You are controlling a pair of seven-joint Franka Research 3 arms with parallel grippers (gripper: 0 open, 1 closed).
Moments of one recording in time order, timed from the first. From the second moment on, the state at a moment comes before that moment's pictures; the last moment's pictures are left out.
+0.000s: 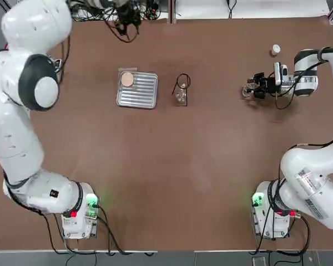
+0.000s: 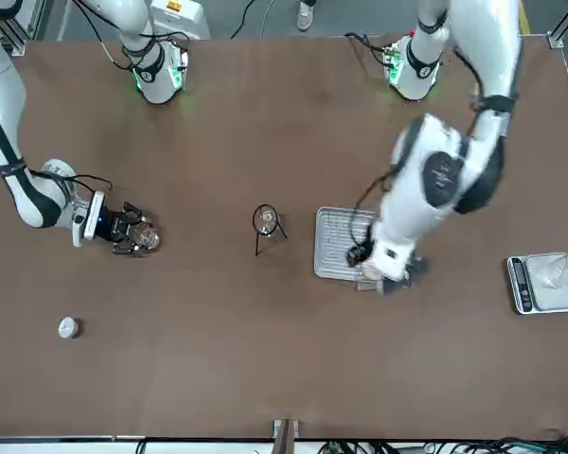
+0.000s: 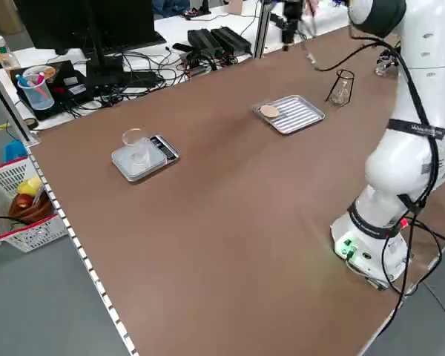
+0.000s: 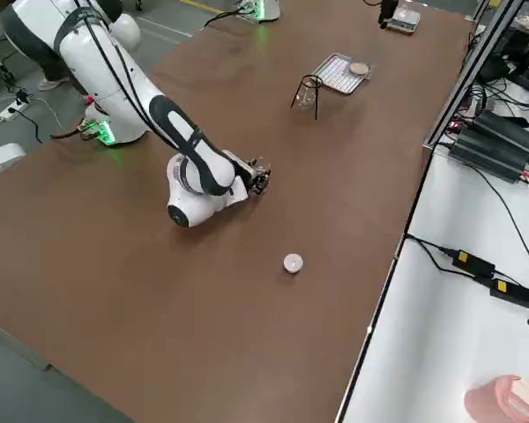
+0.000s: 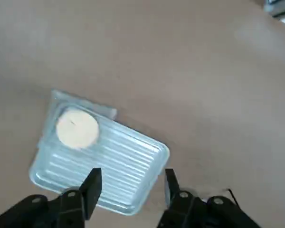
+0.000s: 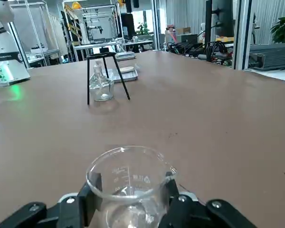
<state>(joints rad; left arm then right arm) -0.13 0.47 -0.26 -1.48 -0.09 2.01 -0.68 -0.91 0.76 0.52 -2.10 0.98 2.03 -2.55</state>
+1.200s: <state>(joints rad) 0.29 0.67 -0.38 -1.57 -0.52 2.09 0.21 -0.91 0.76 0.52 -2.10 0.98 2.02 -2.55</state>
